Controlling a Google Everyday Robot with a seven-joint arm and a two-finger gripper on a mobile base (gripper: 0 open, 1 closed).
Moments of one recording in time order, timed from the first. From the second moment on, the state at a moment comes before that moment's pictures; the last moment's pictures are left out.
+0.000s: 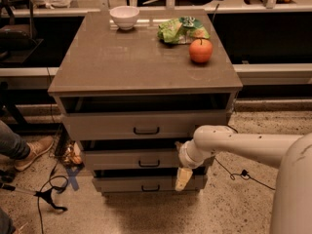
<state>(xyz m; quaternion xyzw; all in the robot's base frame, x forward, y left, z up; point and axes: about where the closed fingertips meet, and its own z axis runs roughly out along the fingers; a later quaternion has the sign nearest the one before) 0.565 -0.086 0.449 -0.68 0.70 0.10 0.19</state>
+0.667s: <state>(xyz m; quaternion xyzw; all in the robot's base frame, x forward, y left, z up) 0.580 -0.064 0.432 -0.70 0.69 0.07 0.18</state>
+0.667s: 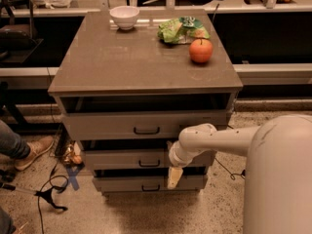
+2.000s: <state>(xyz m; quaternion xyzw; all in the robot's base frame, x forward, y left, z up) 0.574 -0.074 0.419 -0.69 0.71 0.05 0.15</state>
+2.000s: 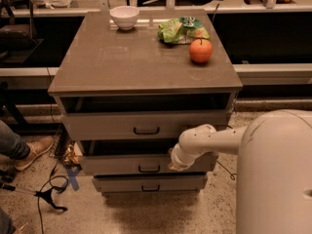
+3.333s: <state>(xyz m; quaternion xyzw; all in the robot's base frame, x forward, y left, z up) 0.573 -0.074 0.431 -0.69 0.71 0.05 0.15</state>
